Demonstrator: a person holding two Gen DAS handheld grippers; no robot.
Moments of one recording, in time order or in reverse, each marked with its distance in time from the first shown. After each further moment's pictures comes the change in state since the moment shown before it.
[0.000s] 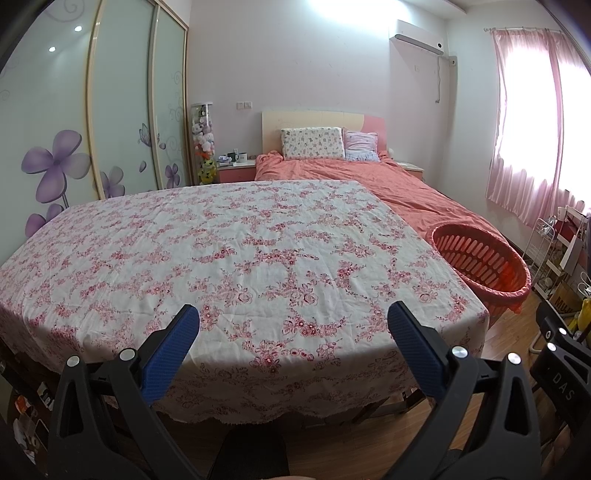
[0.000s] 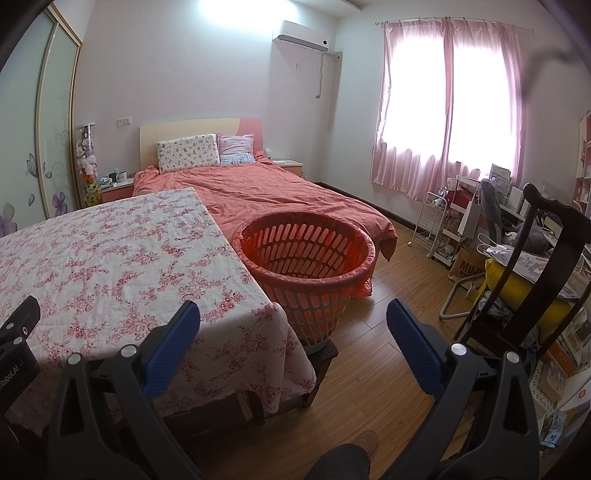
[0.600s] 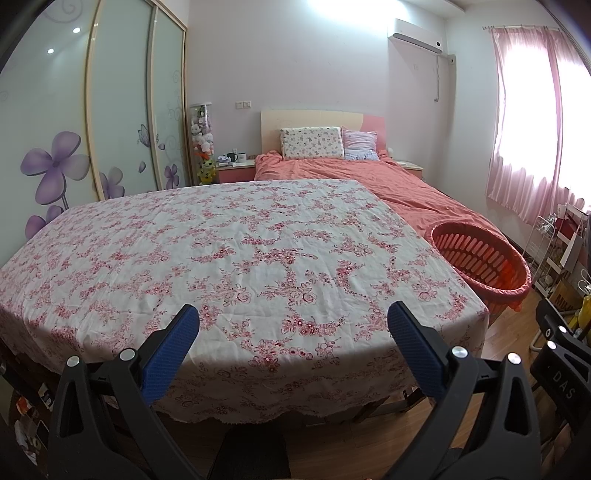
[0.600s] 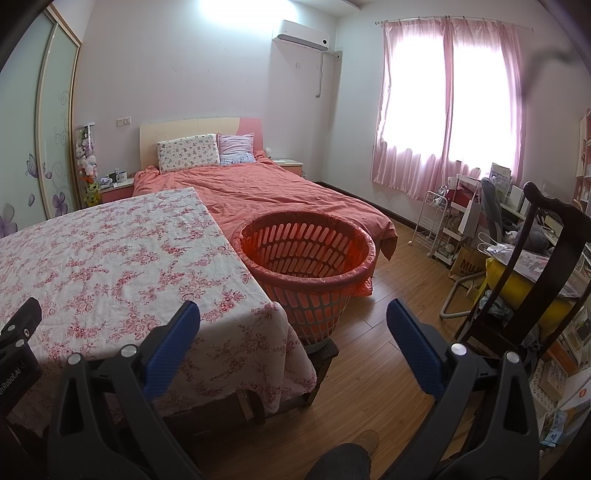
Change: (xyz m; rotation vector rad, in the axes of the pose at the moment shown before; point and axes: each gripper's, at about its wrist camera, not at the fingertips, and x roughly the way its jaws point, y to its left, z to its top) left arm 0.000 -0.001 0.000 0.004 0.000 0.001; right arm 0.000 0.000 0.000 0.002 0.001 0.001
